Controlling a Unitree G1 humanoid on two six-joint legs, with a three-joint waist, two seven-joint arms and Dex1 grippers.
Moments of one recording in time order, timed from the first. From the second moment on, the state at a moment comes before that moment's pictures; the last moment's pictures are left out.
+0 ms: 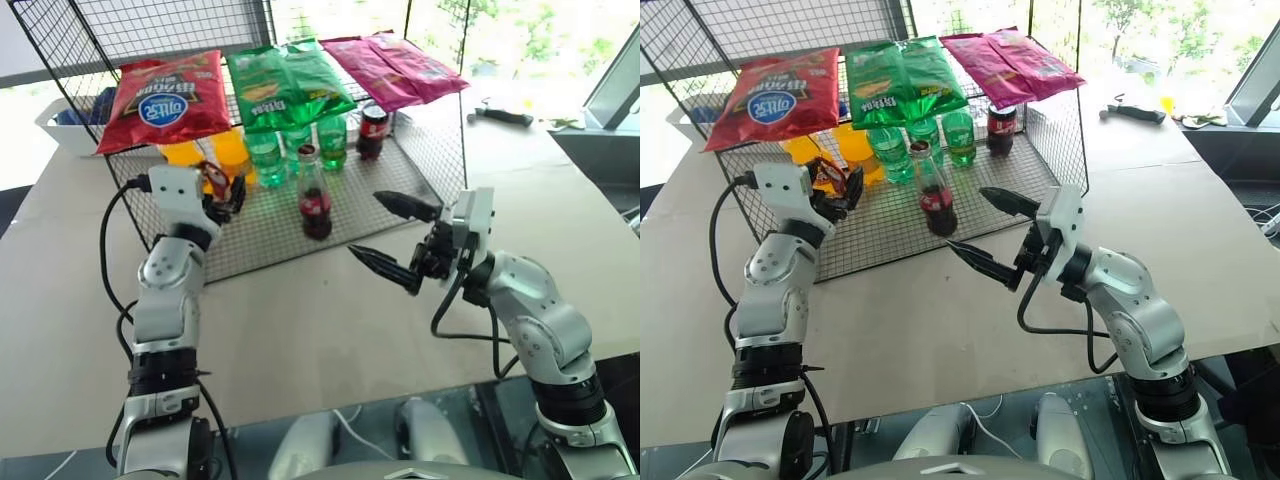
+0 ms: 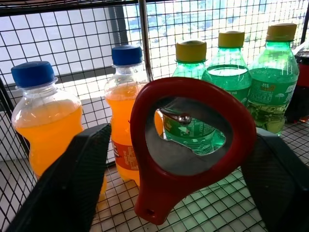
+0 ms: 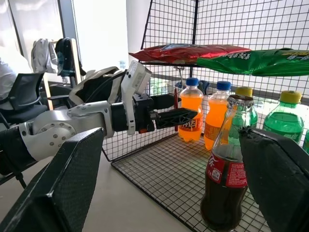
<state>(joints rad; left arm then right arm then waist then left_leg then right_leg) -0.38 0.39 0.26 0.03 -0.21 0.12 -0.27 -0.33 -0.32 0.12 -0.46 0.55 0.37 0.74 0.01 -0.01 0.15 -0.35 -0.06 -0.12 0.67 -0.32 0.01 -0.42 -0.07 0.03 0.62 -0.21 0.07</state>
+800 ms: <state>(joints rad) -0.35 0.40 0.19 0.05 0.08 -0.02 -0.10 -0.32 -0.31 0.14 -0.46 0.54 0.34 0.73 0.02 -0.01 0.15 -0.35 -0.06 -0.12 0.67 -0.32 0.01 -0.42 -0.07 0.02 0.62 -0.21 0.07</state>
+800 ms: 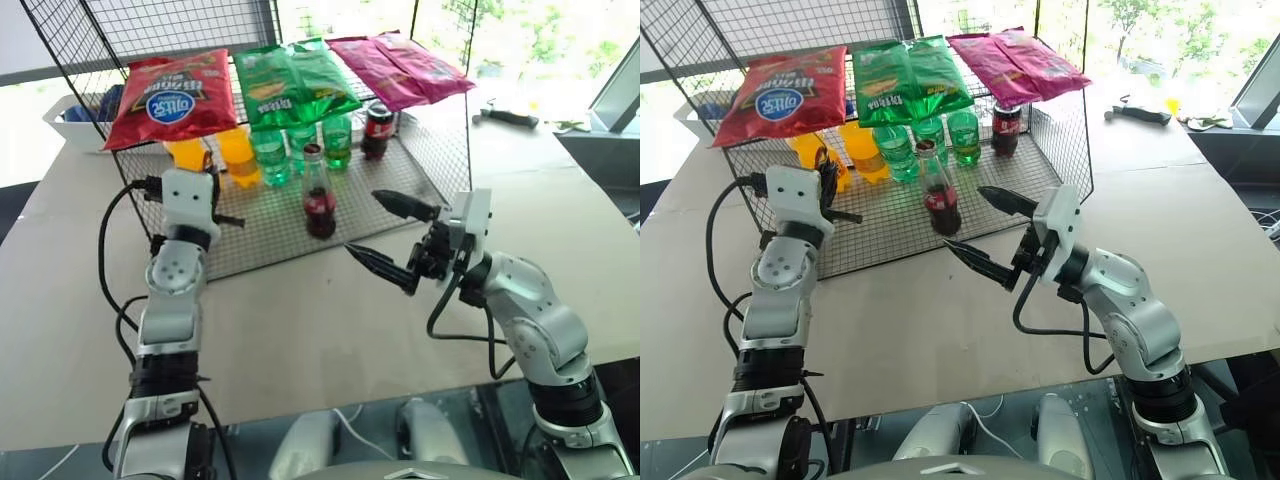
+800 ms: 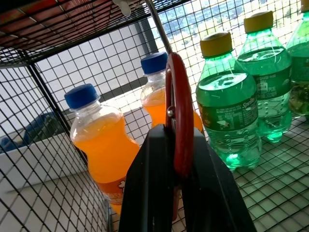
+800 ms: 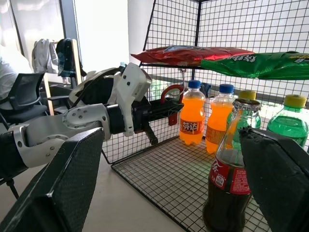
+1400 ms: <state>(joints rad) -0.25 0.43 0.13 -0.09 0.50 -0.11 0.19 -0.32 -0.32 0.13 -0.46 0.54 0.34 0.73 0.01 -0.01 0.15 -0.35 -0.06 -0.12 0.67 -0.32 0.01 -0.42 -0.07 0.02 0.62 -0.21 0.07</state>
